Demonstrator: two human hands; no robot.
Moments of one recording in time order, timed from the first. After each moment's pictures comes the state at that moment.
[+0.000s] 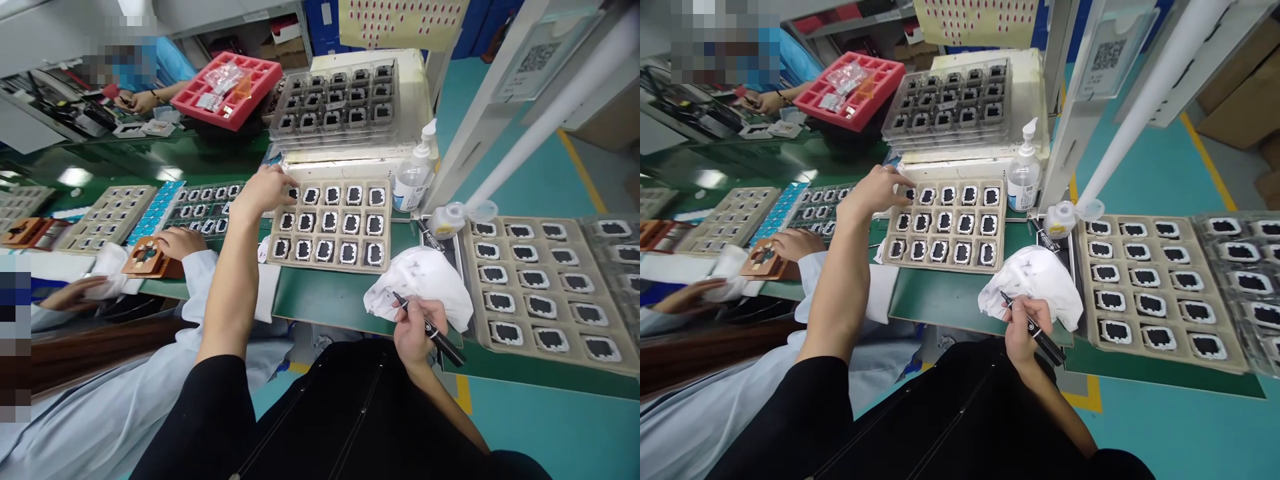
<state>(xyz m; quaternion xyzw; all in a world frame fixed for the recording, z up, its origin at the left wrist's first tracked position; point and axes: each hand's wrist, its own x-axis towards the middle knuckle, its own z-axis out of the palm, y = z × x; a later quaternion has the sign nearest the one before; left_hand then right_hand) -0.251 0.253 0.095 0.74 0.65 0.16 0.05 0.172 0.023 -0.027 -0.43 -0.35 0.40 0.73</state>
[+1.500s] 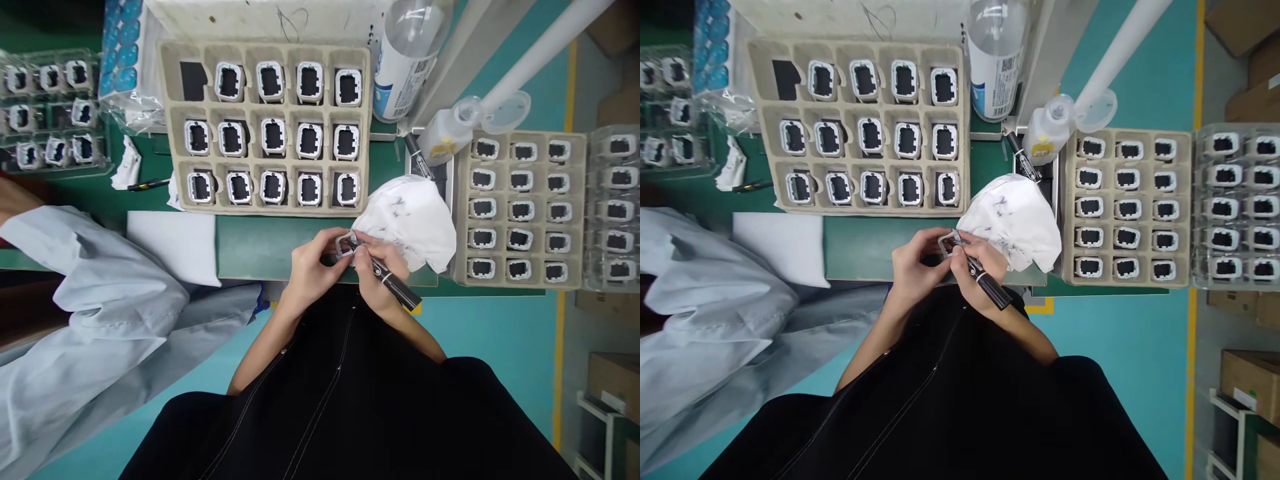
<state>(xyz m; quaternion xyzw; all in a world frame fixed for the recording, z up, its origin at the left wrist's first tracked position) 0.007 -0.001 -0.012 0.60 0.59 0.44 0.32 0.174 0.016 -0.011 -0.46 -0.60 0.33 0.56</state>
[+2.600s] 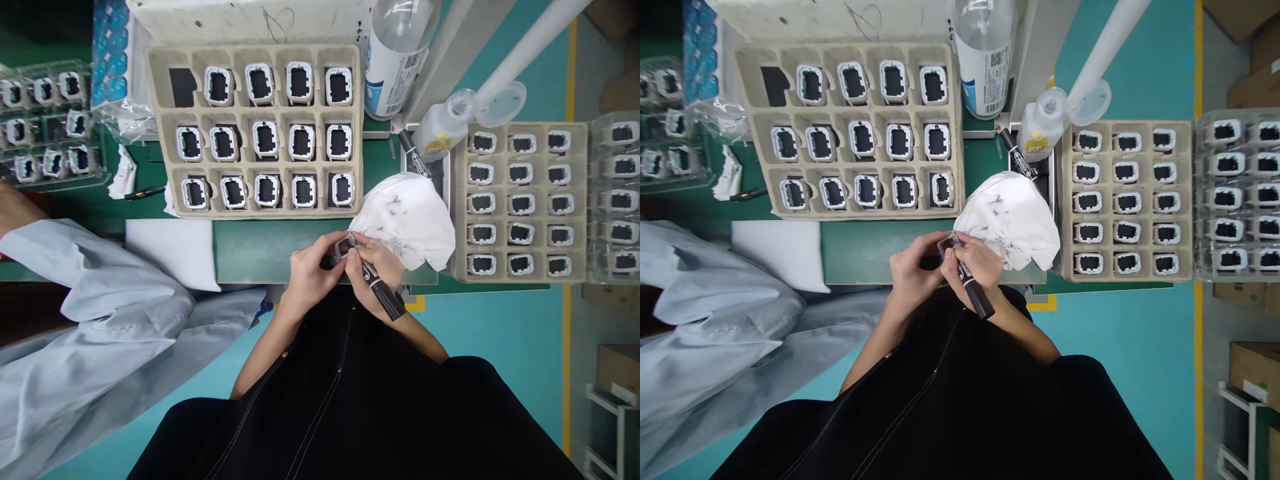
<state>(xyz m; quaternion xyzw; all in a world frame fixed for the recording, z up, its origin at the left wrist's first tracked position) 0.005 -0.004 -0.013 0.65 0.57 0.44 0.25 0.171 0.020 -0.008 -0.43 -0.70 0.19 0.53</state>
